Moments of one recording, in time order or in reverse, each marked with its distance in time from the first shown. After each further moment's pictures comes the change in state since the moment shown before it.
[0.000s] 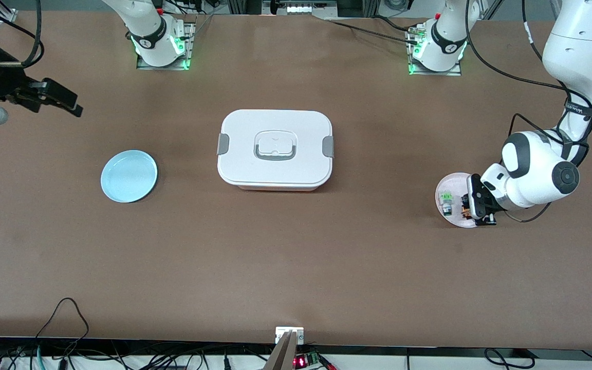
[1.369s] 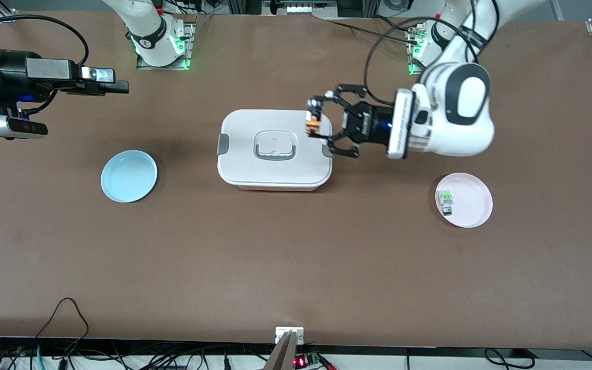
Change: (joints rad) left arm -0.048 -0.245 -0.550 0.057 -1.701 -0.411 0.075; right arm -0.002 0.054 -0.112 -0.158 1.142 -0.013 0.006
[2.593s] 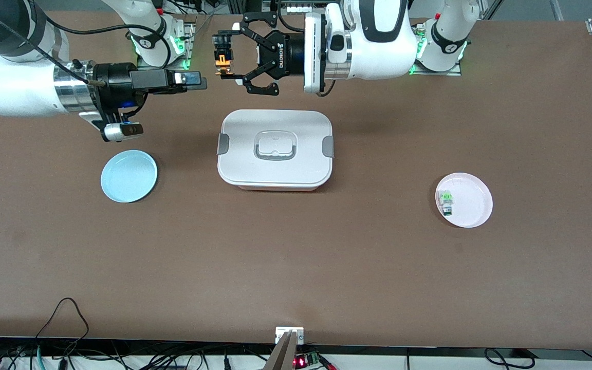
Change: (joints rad) left arm -0.179 -0.022 -0.186 0.153 -0.251 0.483 -0.125; right arm 0.017 -0.036 0.224 -0.215 0.171 0.179 -0.034
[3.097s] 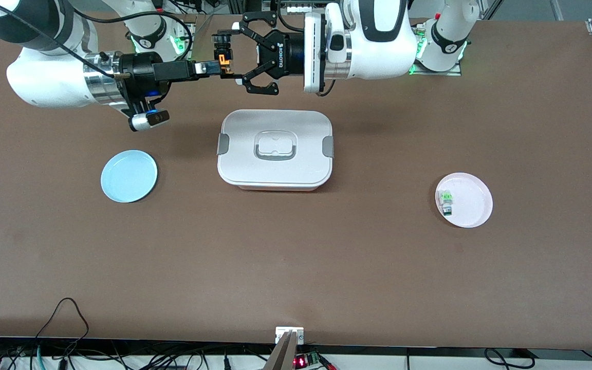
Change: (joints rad) left arm -0.001 0.000 0.000 0.000 0.000 0.000 -0.004; right arm 0.000 -0.060 0.090 -0.096 0.128 0.097 0.070
